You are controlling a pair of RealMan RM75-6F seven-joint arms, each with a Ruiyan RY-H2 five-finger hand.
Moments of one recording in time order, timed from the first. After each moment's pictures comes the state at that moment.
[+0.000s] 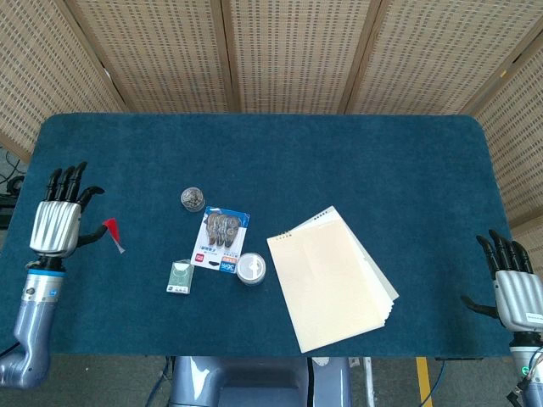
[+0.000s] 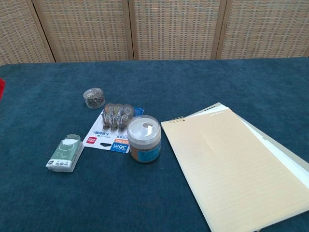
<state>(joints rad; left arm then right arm) -0.40 -1.34 -0.18 -1.40 1.33 1.38 0.17 0.11 -1.12 0.10 -1.57 -1.42 1.42 0.00</state>
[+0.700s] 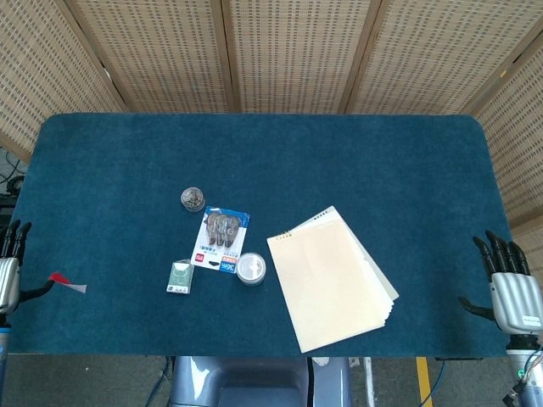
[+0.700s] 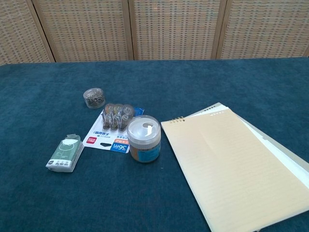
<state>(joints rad) -0.17 -1.27 -0.06 -1.42 1.26 1.44 0.10 0.10 -1.13 0.09 -1.59 -1.43 1.45 -0.03</state>
